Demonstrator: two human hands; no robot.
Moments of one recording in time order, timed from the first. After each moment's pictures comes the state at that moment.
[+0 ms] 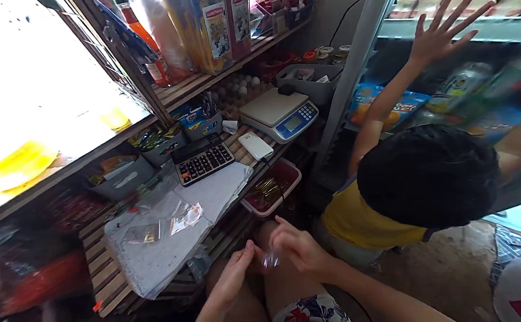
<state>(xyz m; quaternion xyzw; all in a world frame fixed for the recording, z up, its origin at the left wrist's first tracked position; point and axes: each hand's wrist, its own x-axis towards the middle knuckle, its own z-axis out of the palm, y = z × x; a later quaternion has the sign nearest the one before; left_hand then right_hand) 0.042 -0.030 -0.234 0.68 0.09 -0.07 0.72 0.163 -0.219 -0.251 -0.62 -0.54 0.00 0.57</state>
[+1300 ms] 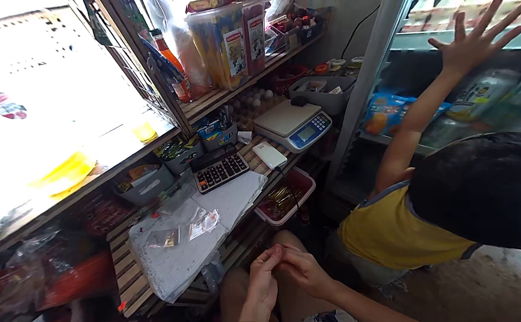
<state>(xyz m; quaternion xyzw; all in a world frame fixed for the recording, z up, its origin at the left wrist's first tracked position) 0.067 -0.071 -0.261 0.44 0.35 0.08 0.82 0.146 -0.195 -0.339 -0.63 -0.50 0.00 0.59</state>
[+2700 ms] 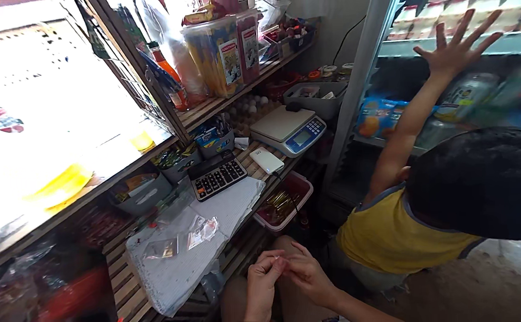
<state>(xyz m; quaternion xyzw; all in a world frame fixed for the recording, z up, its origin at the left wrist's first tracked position) 0.057 -0.063 -0.261 0.65 0.18 0.13 0.73 0.139 -0.202 -0.339 -0.68 -0.47 -0.05 0.56</state>
